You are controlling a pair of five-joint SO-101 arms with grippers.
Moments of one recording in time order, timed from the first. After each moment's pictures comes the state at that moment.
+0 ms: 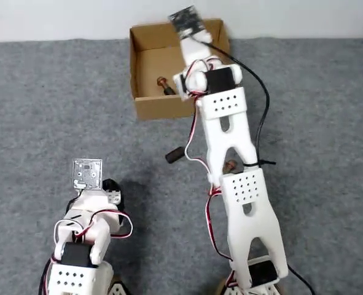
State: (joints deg) left arm 1.6 -90.0 97.2 47.3 12.4; right arm -20.4 62.4 -93.7 93.5 14.0
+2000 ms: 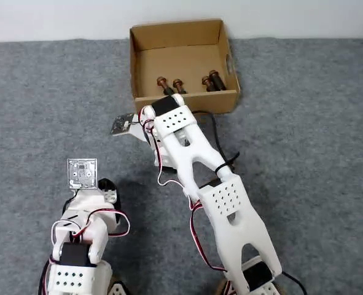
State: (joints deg) left arm -0.8 -90.2 97.2 47.3 12.4; right arm -32.4 60.0 -55.5 100.1 48.3
